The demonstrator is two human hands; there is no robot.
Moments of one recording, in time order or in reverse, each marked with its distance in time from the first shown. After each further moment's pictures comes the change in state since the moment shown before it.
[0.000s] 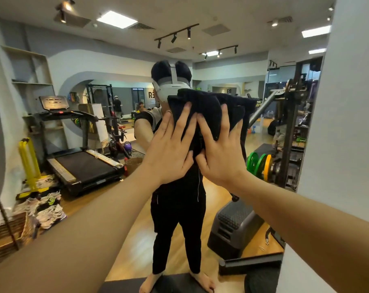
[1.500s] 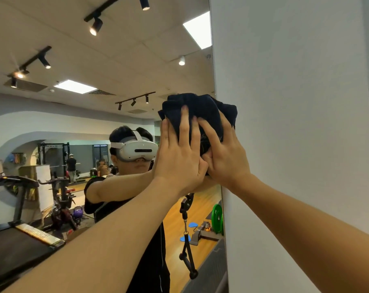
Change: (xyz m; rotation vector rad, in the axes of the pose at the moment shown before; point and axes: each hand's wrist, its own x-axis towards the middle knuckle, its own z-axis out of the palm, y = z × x) left_hand 0.260 0.148 -0.021 -0.080 0.304 -0.125; right_hand 0.080 0.256 -0.090 0.047 0.422 -0.029
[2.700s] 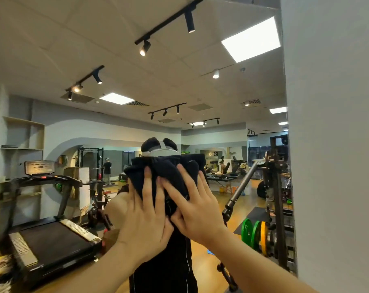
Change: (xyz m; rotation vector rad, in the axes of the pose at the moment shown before) left_hand -0.195 -0.205 -0.064 0.007 -0.041 -0.073; right_hand -0.025 -0.245 0.088 0.030 -0.131 -0.224
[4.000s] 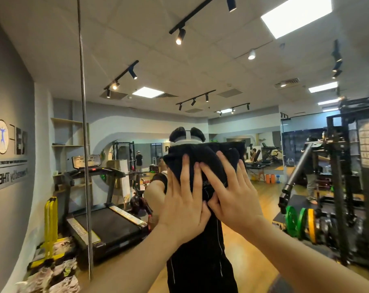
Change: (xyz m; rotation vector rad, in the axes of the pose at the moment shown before) left_hand -0.076 -0.172 -0.049 -0.028 -0.061 0.027; right_hand 0.063 -0.174 0.069 -0.055 -0.002 0.089
